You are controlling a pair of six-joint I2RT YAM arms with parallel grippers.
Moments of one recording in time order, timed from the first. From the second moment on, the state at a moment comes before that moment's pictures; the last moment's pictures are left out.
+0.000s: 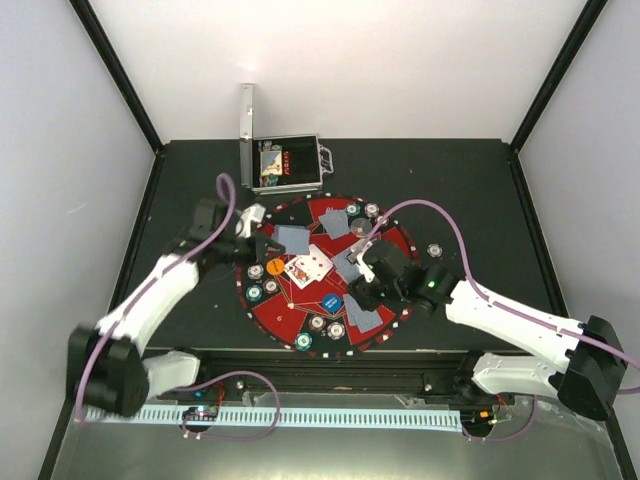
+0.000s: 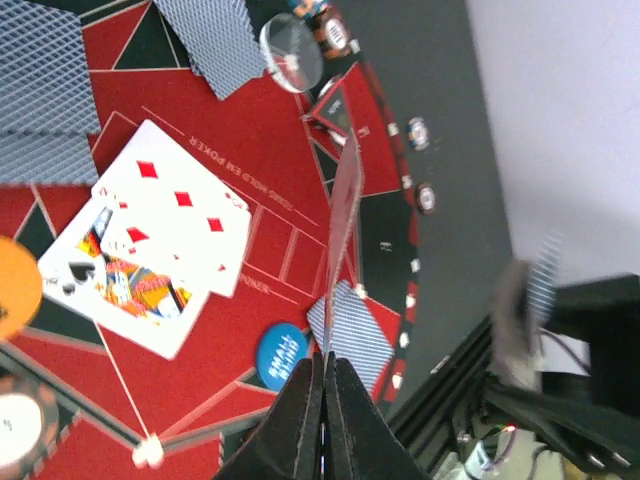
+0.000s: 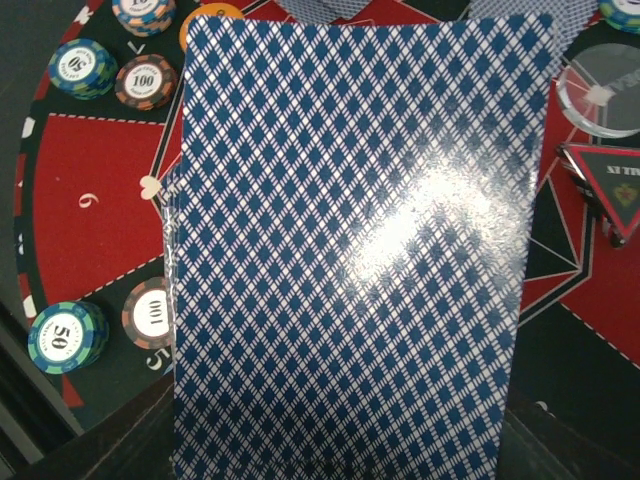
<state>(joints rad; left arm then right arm) -0.22 1.05 0.73 -0.42 0.73 -0.49 0.95 1.17 0.84 -0.56 0.08 0.21</state>
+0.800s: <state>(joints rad) -0.46 1.90 1.31 -0.68 0.77 -0.11 0.90 1.12 0.82 -0.58 0.10 0.22</state>
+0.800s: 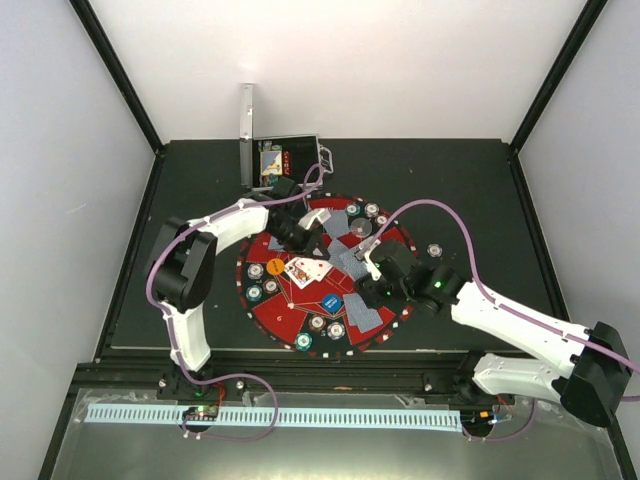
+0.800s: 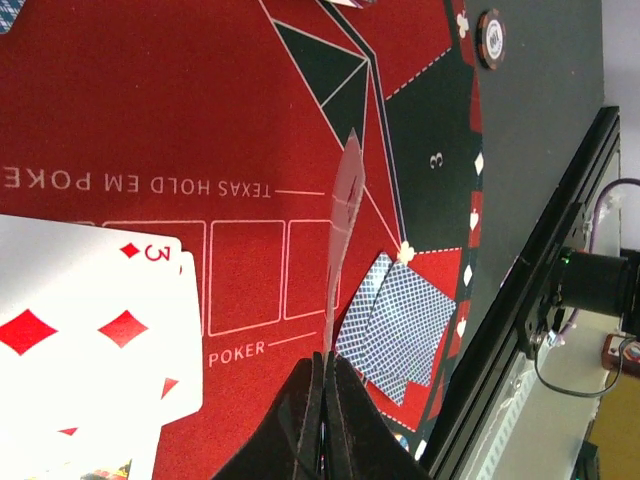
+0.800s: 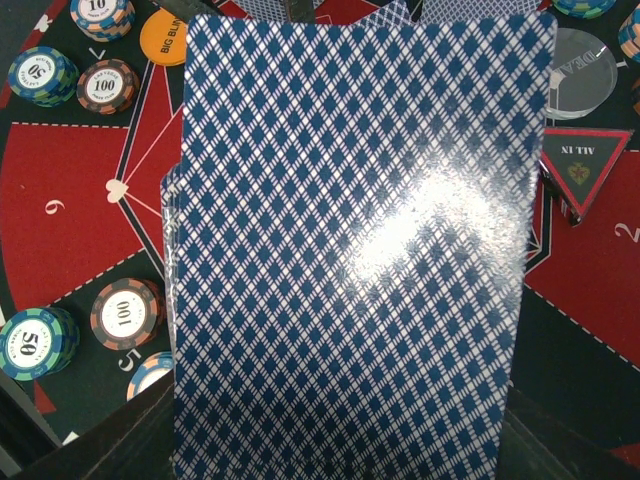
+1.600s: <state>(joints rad) -0.46 1.97 1.38 -0.82 0.72 0.00 0.90 1.13 0.82 -0.58 0.10 0.22</state>
